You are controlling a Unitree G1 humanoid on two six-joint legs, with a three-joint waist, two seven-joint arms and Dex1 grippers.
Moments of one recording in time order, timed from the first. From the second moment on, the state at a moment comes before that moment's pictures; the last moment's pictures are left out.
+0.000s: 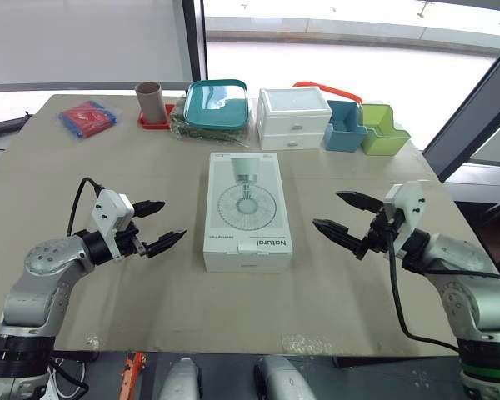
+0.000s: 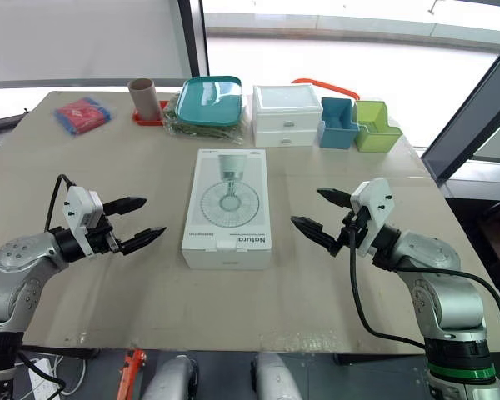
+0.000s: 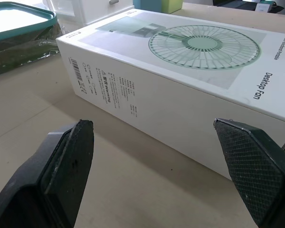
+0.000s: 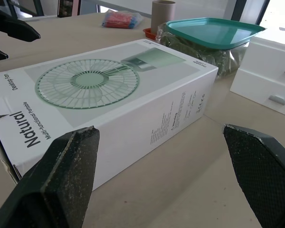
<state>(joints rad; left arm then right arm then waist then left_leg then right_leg) -0.20 0.64 0.15 -0.14 -0.47 0.27 -0.91 -0.22 -0.67 -0.19 -0.24 0.51 0.37 0.85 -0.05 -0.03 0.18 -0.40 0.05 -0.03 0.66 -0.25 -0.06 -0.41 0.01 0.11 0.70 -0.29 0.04</state>
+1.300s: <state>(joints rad) -0.31 0.54 0.10 0.07 -0.37 0.23 -0.82 -0.30 -0.57 -0.14 0.00 0.36 0.31 0.69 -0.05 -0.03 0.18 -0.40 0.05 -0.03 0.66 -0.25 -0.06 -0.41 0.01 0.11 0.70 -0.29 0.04</state>
